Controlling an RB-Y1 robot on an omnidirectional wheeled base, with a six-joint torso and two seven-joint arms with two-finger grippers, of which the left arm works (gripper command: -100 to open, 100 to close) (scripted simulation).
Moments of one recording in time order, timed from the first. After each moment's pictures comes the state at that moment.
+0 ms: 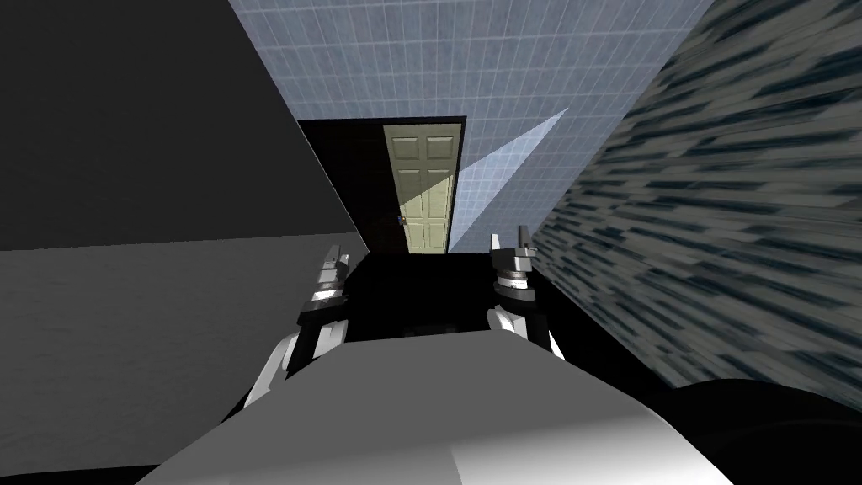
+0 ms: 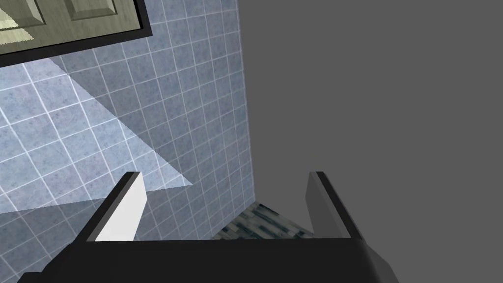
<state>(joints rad) 0.49 0.09 0.20 -2.21 -0.22 -0.33 0.07</state>
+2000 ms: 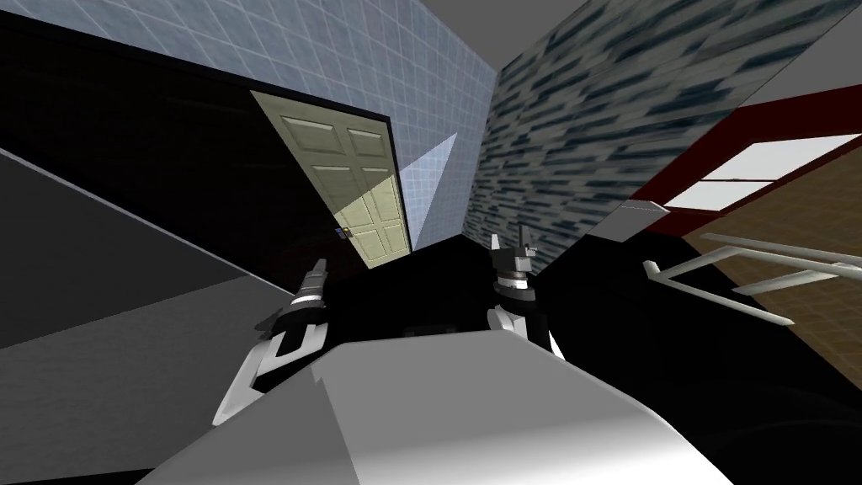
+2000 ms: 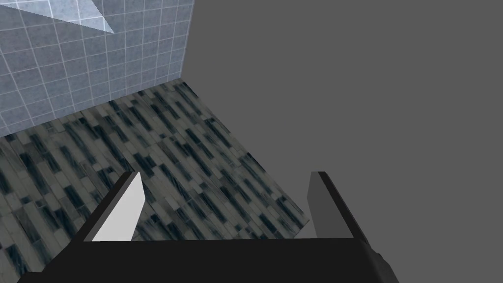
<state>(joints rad) 0.42 0.13 0.43 -2.03 -0.38 -0.04 -0.05</state>
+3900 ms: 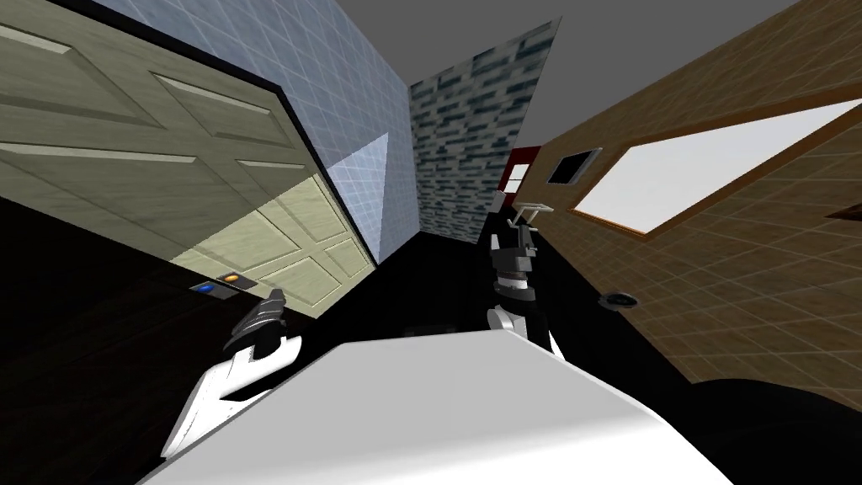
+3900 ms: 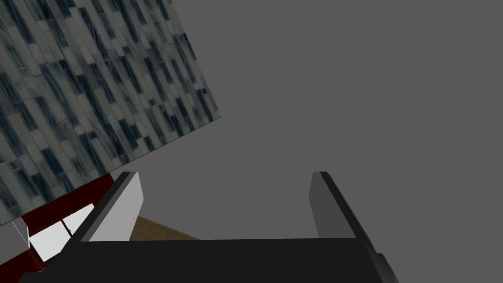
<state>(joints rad) 0.34 0.15 0.69 -1.83 -0.55 0.26 -0.18</state>
